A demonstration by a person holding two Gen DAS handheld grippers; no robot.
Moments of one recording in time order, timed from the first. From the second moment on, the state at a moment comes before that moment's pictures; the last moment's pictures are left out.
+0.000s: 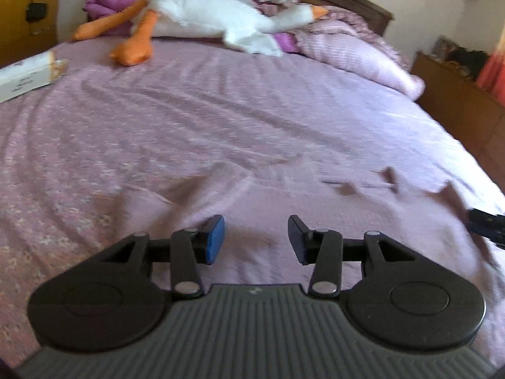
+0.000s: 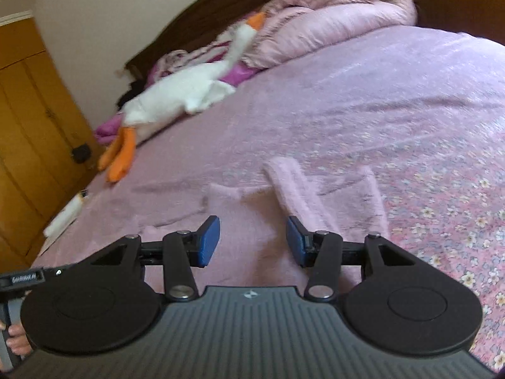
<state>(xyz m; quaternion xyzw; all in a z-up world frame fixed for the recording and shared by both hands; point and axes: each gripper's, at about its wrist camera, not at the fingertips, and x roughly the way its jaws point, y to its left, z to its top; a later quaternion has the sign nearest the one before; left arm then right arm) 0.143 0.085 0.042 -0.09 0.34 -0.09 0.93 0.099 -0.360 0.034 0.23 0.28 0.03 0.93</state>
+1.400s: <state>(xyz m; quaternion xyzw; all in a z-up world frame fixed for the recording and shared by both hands) 0.009 0.070 0.058 -0.01 0.39 -0.03 0.92 -0.023 -0.417 0.007 0.29 0.27 -0.04 0.92</state>
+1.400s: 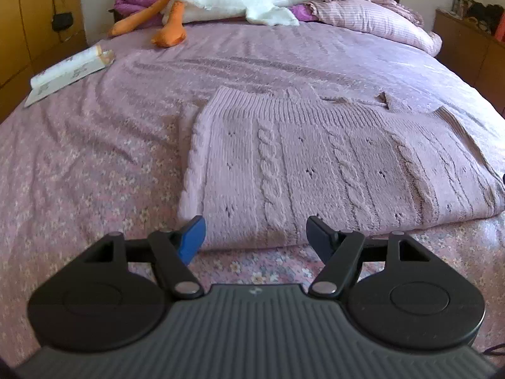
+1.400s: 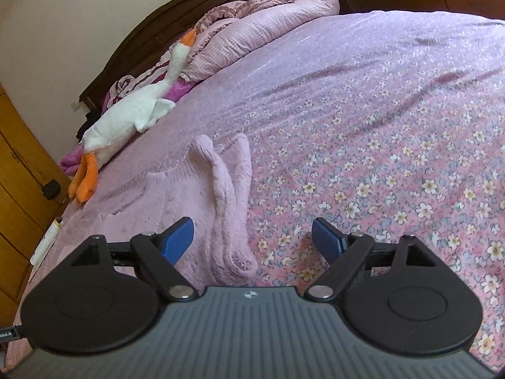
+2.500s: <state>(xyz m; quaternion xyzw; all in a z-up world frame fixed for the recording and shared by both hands) 0.007 0.060 0.043 -0.04 0.43 0.02 0.90 0.011 -0.380 -0.011 0.31 0.25 0.07 0.91</state>
